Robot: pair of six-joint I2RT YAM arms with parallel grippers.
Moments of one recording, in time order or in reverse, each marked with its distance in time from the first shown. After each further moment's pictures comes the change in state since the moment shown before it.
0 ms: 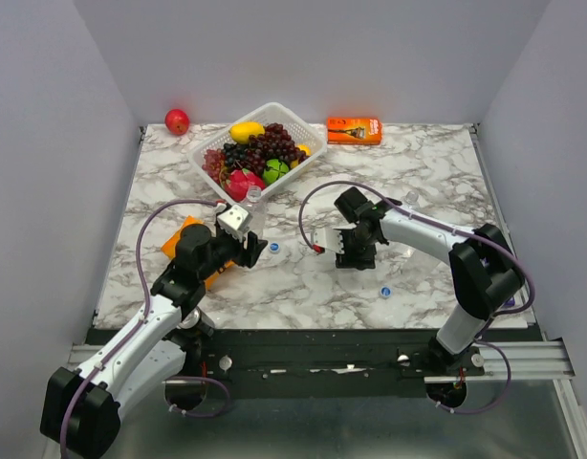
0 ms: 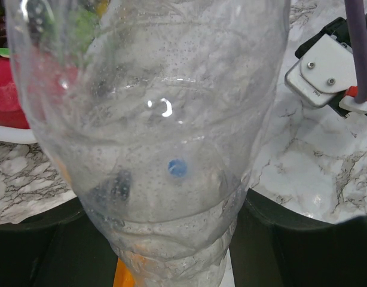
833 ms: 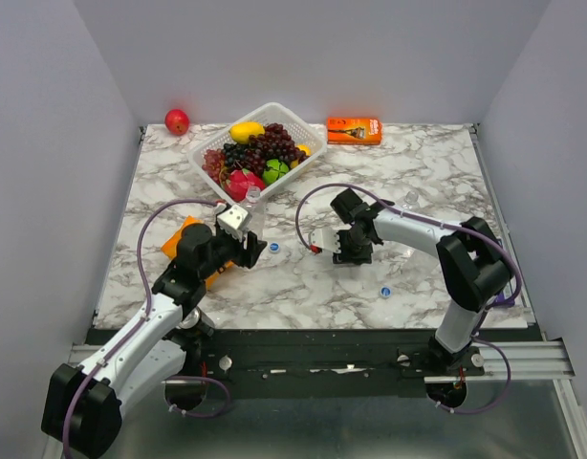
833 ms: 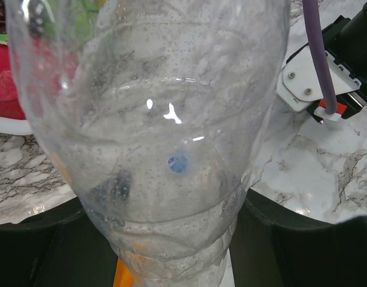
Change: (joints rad) left arm 0.011 0.021 -0.006 0.003 0.002 -0.013; right arm 0.000 0.071 -0.017 0.096 0.056 -0.022
